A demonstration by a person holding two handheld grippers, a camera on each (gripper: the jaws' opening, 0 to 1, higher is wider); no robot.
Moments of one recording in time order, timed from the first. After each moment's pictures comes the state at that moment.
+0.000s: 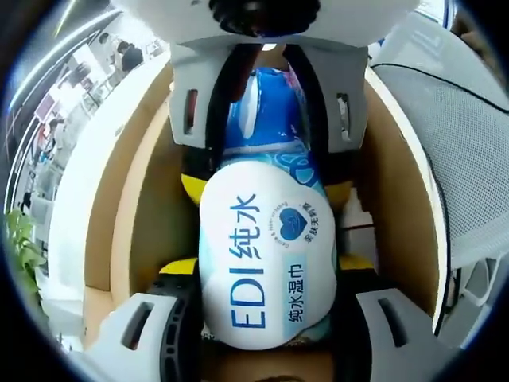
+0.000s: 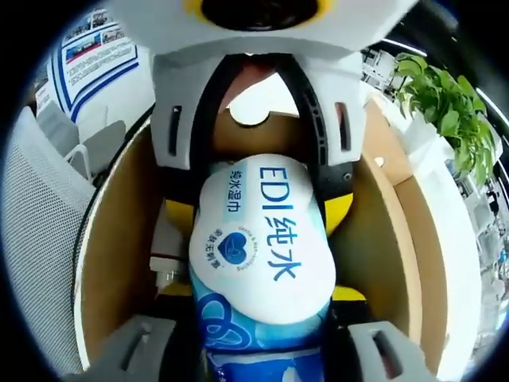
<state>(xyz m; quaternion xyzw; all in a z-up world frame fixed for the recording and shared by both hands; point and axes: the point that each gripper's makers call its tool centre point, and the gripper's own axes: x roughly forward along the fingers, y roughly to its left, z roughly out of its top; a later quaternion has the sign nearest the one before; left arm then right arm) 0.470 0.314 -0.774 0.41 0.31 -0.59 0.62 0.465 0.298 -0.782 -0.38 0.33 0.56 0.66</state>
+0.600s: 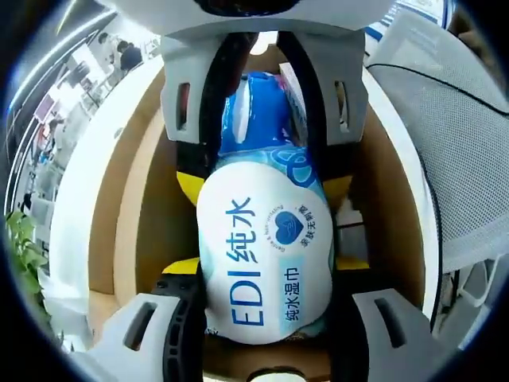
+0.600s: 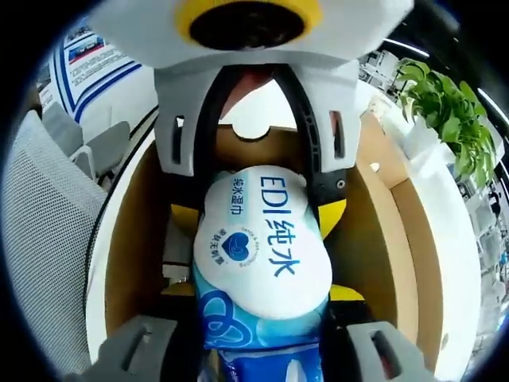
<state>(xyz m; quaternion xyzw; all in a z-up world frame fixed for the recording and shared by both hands) 0.463 0.314 -0.767 0.42 0.31 -0.59 0.62 0.456 0.298 -0.768 -0.37 0.33 0.57 0.66</state>
